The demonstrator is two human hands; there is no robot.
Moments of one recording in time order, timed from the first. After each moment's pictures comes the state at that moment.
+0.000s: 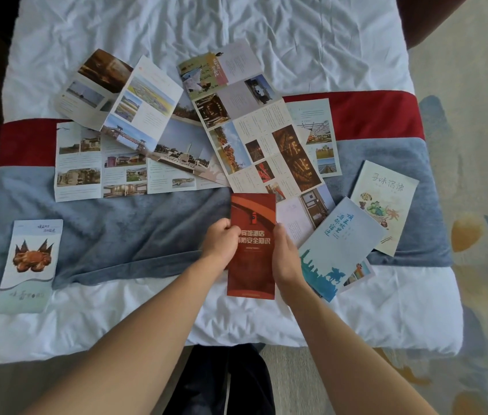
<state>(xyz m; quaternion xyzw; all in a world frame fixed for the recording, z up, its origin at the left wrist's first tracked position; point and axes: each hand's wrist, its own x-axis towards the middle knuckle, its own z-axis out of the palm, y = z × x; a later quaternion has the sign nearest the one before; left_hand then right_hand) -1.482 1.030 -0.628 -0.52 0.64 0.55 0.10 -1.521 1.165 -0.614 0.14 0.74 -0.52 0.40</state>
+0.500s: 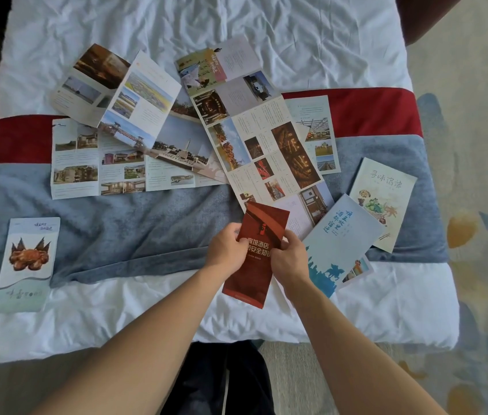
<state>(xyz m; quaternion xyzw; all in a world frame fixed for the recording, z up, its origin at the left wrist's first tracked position) -1.470 1.043 -0.643 -0.42 0.77 0.45 0.17 -1.524 1.172 -0.628 0.14 0.79 -0.46 0.37</state>
